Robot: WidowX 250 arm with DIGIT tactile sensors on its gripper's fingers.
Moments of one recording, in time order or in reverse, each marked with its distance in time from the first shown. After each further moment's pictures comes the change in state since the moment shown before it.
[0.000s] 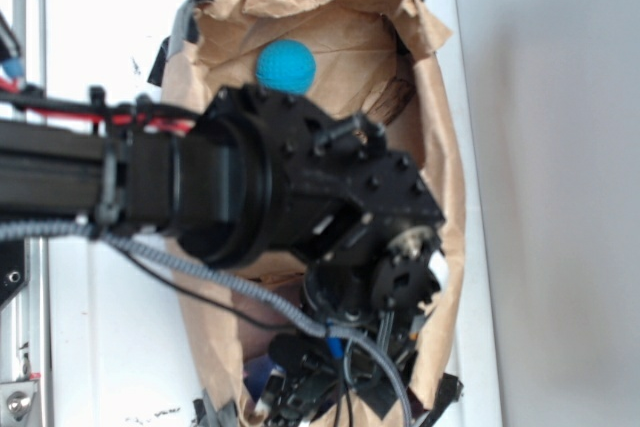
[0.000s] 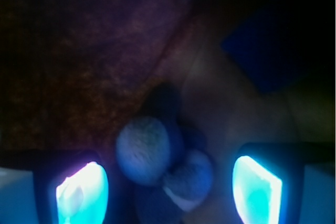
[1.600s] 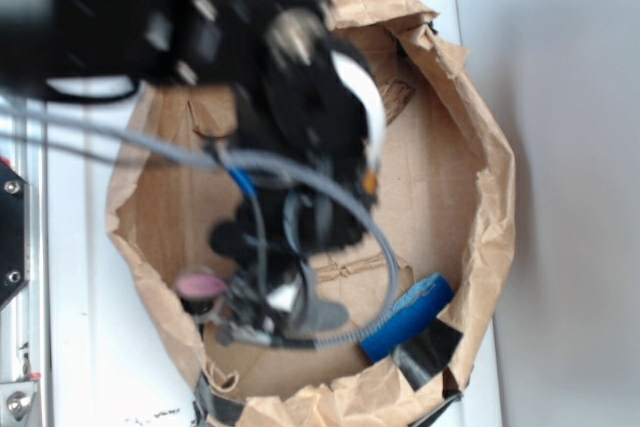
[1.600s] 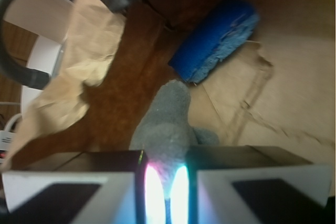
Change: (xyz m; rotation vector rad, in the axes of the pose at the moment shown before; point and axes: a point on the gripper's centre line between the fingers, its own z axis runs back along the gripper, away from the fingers) arm -0.039 0.017 0.092 0.081 -0.242 0.143
